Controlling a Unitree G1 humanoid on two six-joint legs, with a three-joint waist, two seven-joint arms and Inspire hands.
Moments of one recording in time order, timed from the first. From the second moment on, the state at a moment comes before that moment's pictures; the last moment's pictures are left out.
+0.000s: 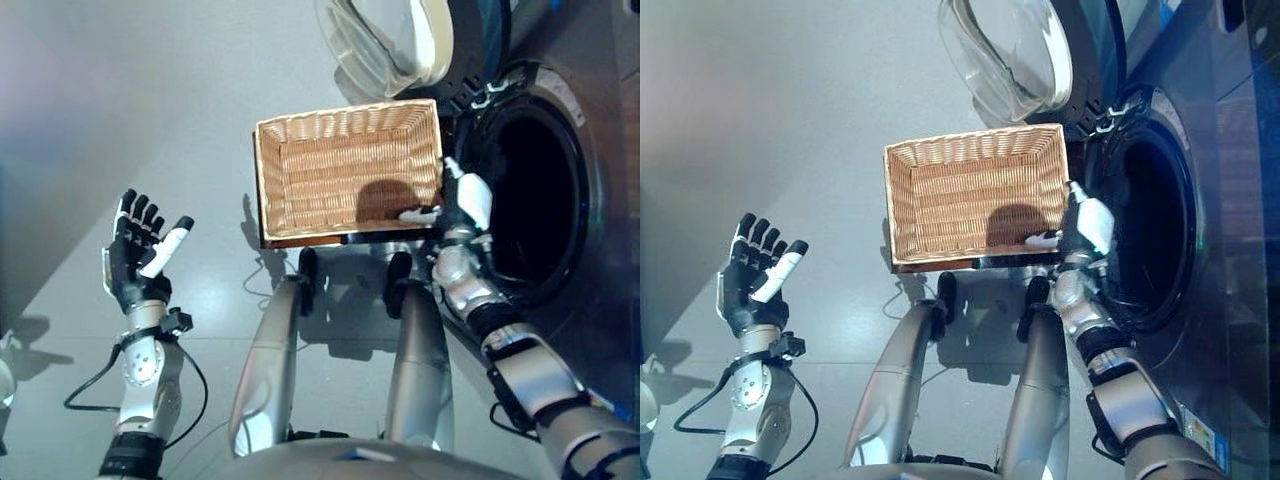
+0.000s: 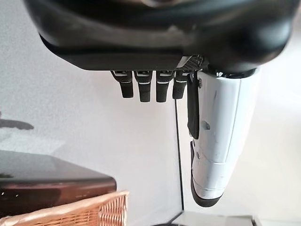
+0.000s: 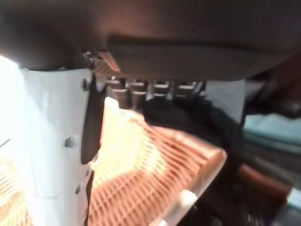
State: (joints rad) left arm 0.13 0.32 -0.01 0.14 -0.55 -0.49 0.29; right arm -0.58 -0.41 0.34 0.88 -0.24 -0.05 -0.59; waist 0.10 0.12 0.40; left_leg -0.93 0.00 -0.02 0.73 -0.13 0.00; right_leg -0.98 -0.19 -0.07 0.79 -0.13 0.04
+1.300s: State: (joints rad) left arm 0.11 0.22 -0.06 1.04 -0.24 -0.35 0.17; right arm 0.03 -0.18 0.11 1.25 0.17 -0.20 -0.22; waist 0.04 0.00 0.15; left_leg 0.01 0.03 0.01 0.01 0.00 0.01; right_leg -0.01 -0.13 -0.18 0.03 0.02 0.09
